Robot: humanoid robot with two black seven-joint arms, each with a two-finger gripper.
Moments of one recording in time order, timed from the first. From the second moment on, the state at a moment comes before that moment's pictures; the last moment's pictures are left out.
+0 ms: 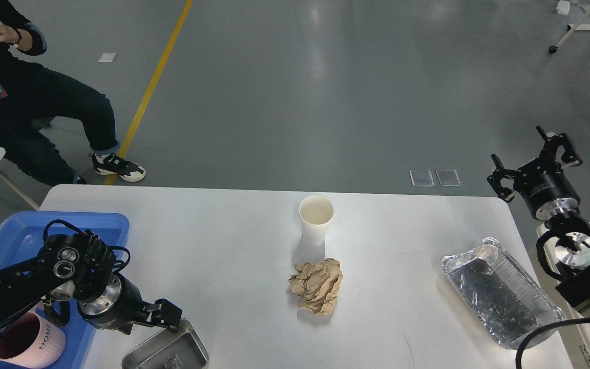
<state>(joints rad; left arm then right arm) -0.56 0.57 -0.57 -1.35 1.05 -0.93 0.72 0.75 -0.31 0.70 0.21 0.30 0.64 0.28</state>
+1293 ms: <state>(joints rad) -0.54 0.49 -0.56 -1.29 1.09 -0.92 0.91 0.73 -0.34 0.71 0.21 0.30 0.65 0.28</state>
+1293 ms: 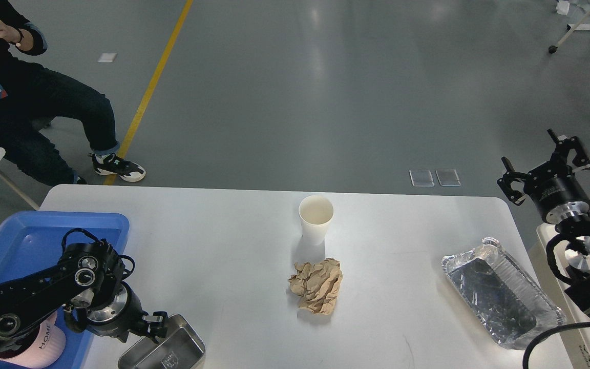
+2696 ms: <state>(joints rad) -0.57 0.50 -0.84 -1.30 1.14 -0.87 0.91 0.73 -0.36 0.71 0.21 0.30 0.65 0.28</state>
